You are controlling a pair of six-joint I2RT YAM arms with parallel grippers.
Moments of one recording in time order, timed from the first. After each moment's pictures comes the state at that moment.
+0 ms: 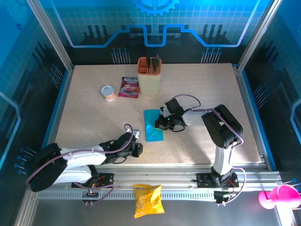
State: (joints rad) left arm -0.88 1.17 0.31 0.06 0.02 -0.75; right arm 0.55 1.90 0.95 -0.07 -0.52 0.71
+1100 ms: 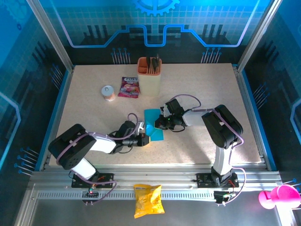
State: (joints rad) left arm -0.66 1.55 0.35 0.50 0.36 -0.75; right arm 0.55 1.90 0.94 -0.06 -0.52 0.70
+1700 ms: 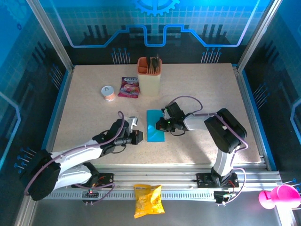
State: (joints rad) left arm -0.68 1.15 0.46 0.02 0.20 -0.69; right arm 0.60 1.82 0.86 -0.01 -0.38 0.72
